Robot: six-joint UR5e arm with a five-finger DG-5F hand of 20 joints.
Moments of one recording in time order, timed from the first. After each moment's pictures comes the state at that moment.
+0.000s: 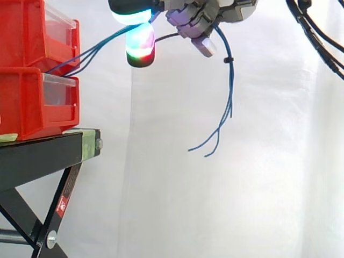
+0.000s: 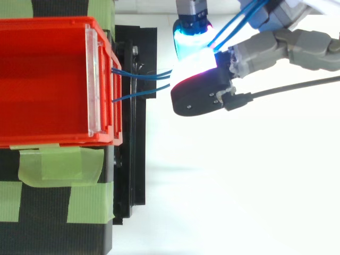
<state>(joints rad) 0.20 -1.87 -1.43 -2.96 -1.01 -0.94</state>
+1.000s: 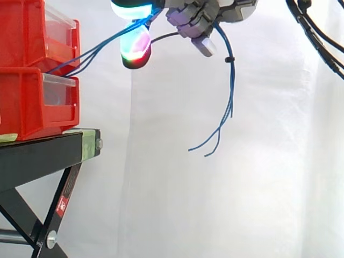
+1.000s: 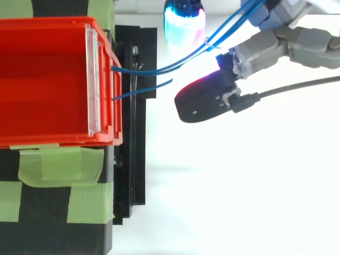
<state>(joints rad) 0.19 -1.87 -1.43 -2.95 -1.01 -0.94</state>
